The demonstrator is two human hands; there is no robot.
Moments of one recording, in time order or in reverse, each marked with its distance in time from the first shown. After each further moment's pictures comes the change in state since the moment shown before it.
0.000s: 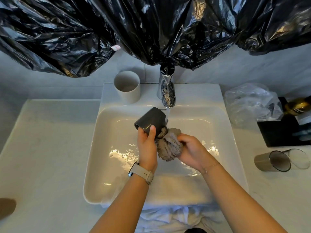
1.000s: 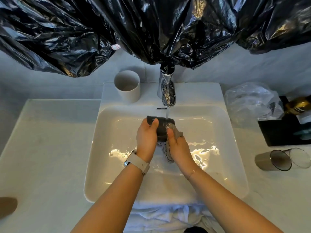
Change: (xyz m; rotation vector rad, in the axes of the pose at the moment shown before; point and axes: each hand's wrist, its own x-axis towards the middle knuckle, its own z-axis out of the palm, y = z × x) left_hand 0.014 0.029 0.009 0.441 -0.026 -0.122; right_hand 0.011 0.033 0.020 -0.914 0.393 -0.460
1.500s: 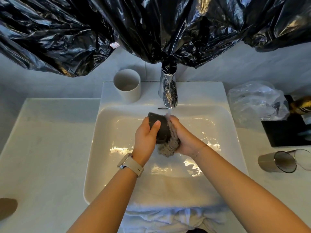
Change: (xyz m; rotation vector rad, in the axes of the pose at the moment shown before) left_hand 0.012 -0.013 -0.015 0.128 -0.126 0.247; right_hand 0.051 -0.015 -0.017 0.519 -0.427 0.541
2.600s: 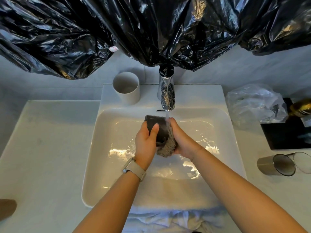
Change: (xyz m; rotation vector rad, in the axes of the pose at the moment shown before) left_hand -0.008 0.001 0.011 0.021 0.096 -0.020; right_hand 0.003 0.000 -0.004 -0.154 0.034 0.018
